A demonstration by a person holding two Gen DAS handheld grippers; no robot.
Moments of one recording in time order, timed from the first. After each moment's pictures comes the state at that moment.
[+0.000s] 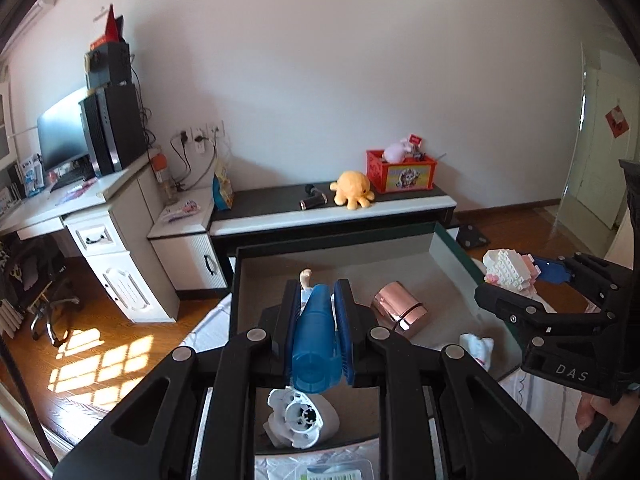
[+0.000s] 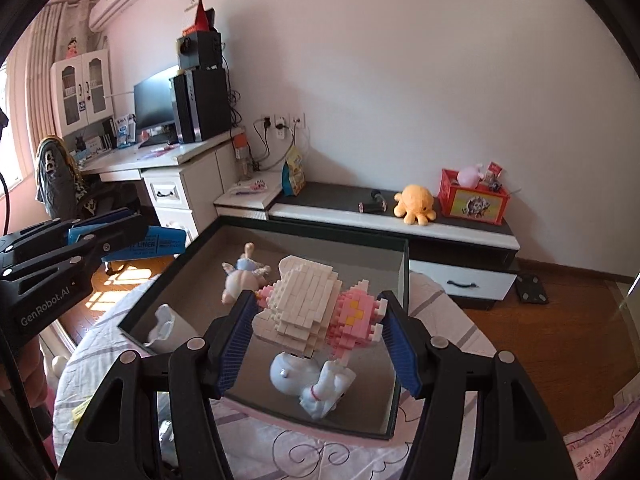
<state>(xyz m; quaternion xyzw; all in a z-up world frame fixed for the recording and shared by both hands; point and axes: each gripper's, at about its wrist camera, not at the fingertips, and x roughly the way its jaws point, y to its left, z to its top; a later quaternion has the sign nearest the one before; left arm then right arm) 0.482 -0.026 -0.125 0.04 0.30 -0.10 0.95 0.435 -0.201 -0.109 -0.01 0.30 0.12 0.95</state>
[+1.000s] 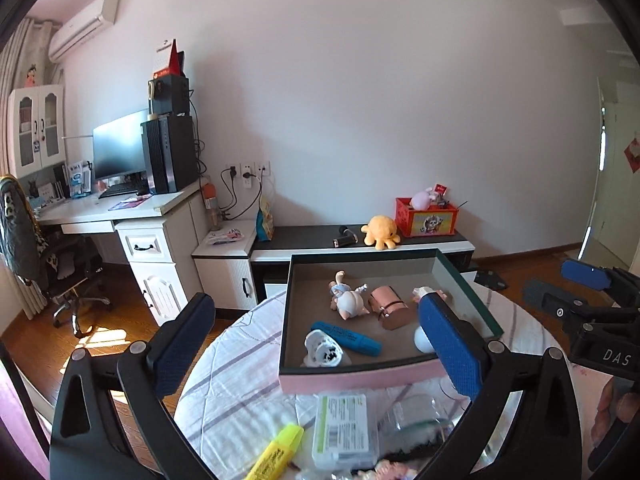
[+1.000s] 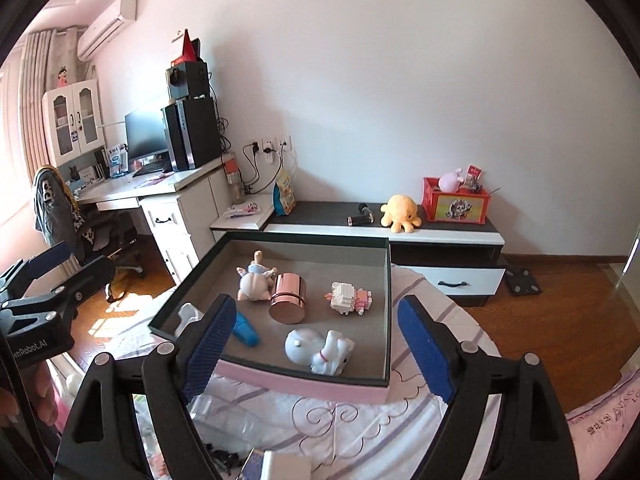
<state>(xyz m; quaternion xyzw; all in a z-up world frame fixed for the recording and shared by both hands) 0.322 0.012 -0.077 0.01 0.19 -0.04 0.98 0.339 -0.207 -0.076 0.02 0.25 0.09 0.96</state>
